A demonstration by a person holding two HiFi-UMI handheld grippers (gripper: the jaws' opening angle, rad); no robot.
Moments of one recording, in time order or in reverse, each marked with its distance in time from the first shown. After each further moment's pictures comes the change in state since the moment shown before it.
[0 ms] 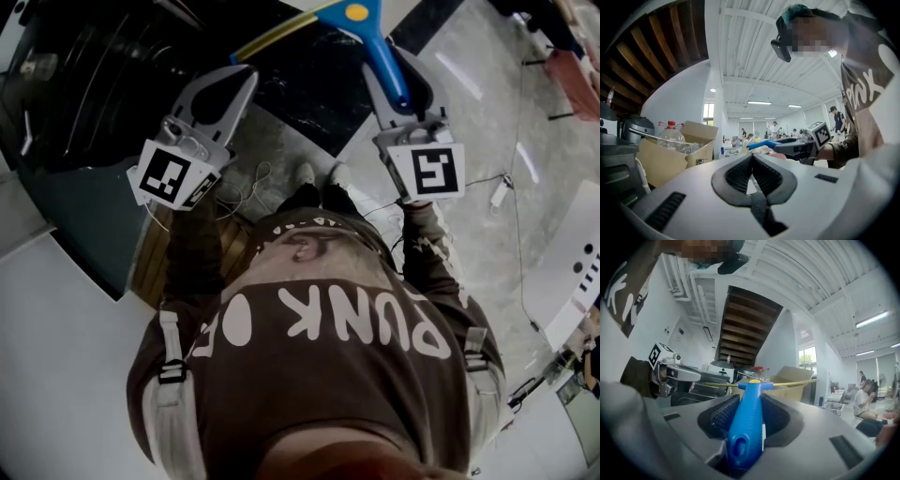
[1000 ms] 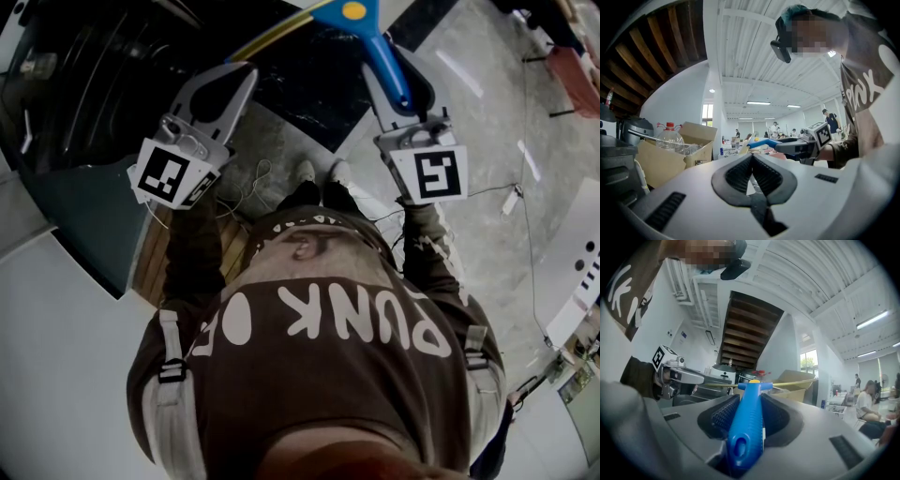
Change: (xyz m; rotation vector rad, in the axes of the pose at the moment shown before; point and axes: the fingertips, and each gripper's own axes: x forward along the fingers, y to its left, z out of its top) left arm 0.001 -0.008 0.005 0.009 -0.003 -0.004; right arm -0.012 0.003 0.009 -0.008 -0.048 0.022
